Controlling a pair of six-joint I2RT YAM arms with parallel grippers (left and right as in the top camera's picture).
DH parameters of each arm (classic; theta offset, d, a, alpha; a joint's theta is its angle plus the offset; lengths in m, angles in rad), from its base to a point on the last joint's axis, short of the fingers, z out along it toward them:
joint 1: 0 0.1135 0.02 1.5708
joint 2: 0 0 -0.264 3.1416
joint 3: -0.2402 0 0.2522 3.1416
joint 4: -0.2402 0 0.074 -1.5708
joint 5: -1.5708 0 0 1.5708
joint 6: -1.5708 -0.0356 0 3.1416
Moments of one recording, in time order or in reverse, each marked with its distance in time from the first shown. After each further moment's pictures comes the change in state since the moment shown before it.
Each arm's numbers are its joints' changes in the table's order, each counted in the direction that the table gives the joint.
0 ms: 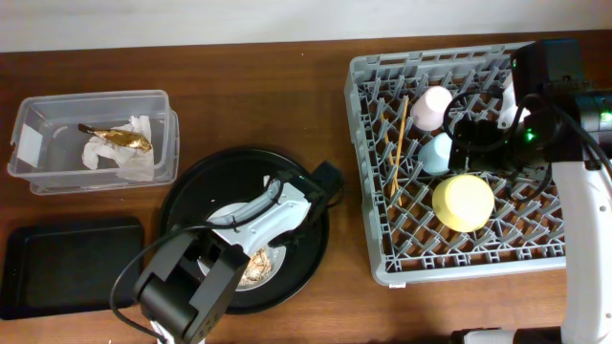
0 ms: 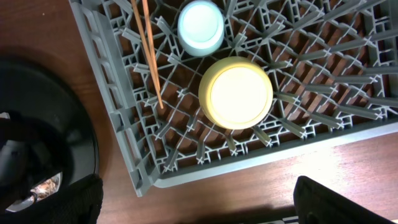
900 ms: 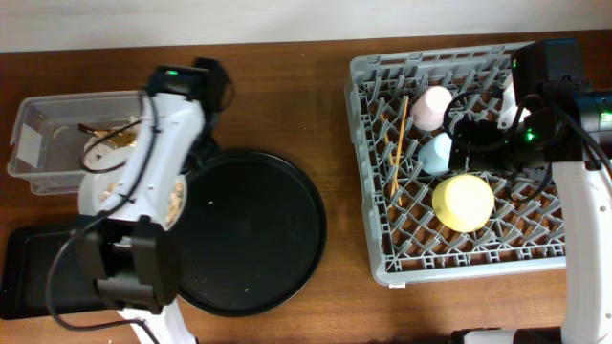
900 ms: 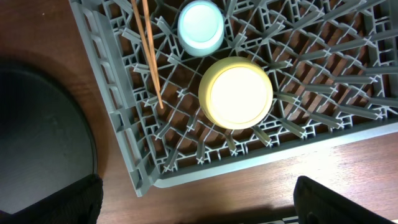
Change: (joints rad) left arm 0.549 -0.029 -0.618 -0.588 0.177 -0.241; right arm 0.000 0.000 0.000 0.000 0.000 -0.001
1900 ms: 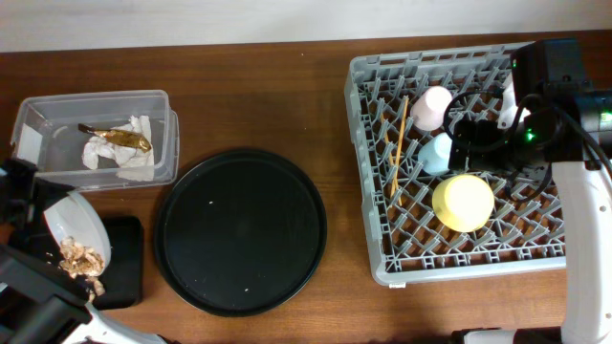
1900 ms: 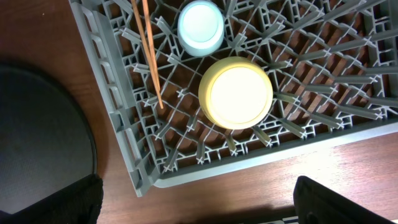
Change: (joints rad) left arm 0.973 -0.001 -0.003 0.029 -0.997 -0.464; right arm 0.000 0.000 0.000 0.000 0.000 0.001
